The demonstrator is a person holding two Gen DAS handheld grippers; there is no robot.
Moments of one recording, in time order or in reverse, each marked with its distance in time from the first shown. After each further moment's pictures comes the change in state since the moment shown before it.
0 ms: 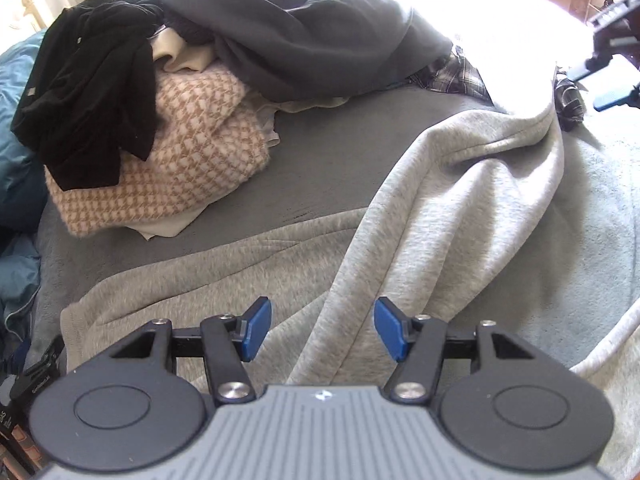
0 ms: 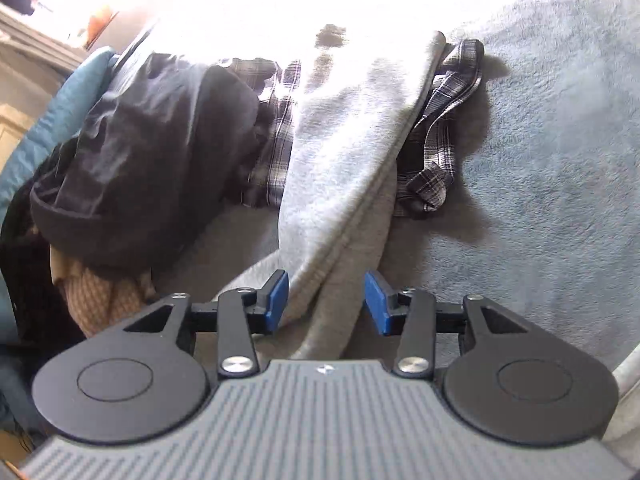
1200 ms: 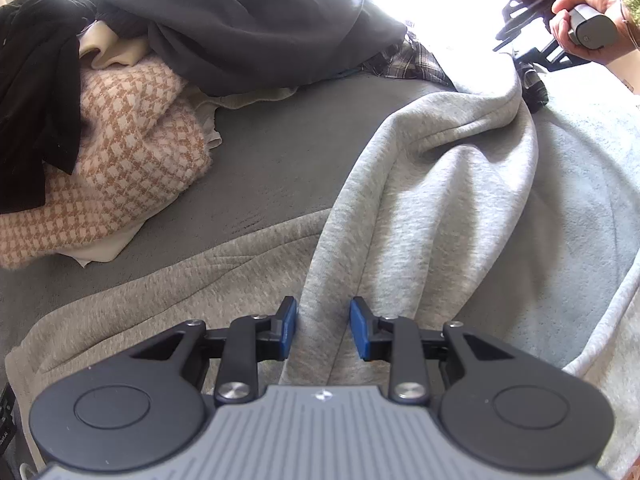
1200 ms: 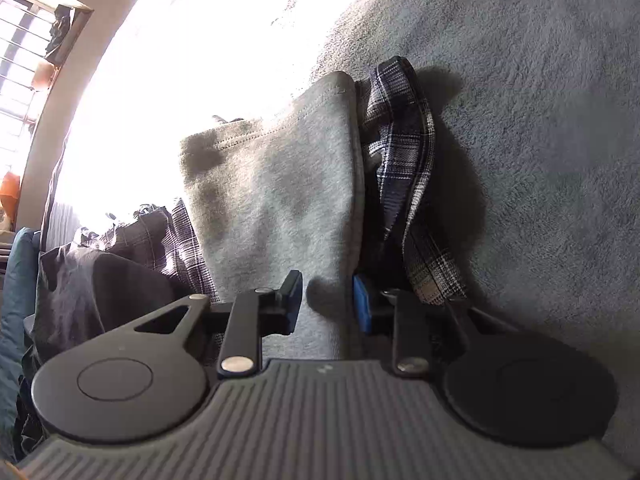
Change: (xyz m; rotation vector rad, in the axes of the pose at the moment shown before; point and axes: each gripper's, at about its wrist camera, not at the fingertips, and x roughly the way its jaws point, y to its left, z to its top) left arm 0.032 0.005 0.001 0.100 -0.035 -0.145; right arm 0.078 -0.038 0.078 0.420 -0.185 -0.087
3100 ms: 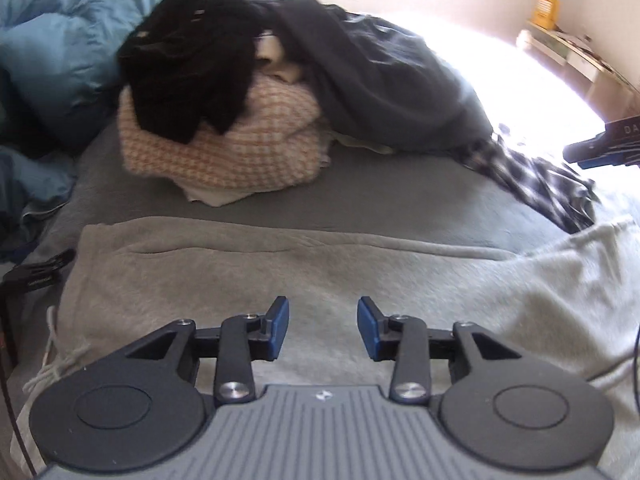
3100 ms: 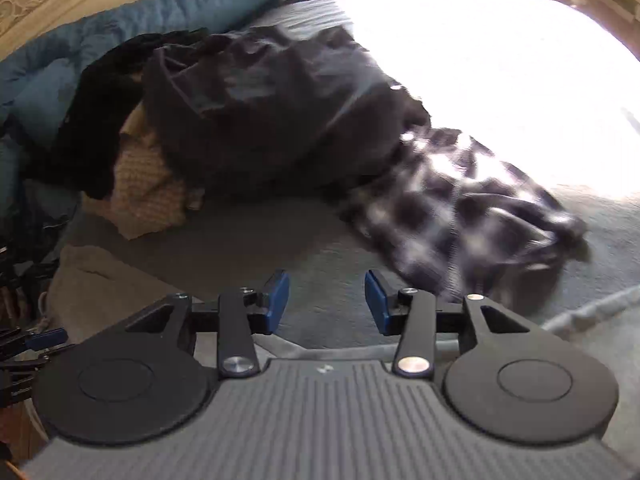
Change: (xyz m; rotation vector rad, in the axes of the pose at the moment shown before) left arm -0.096 0.005 -0.051 -0.479 -0.141 0.229; right arm -0.111 0.078 -0.134 -1.194 0.230 0.347
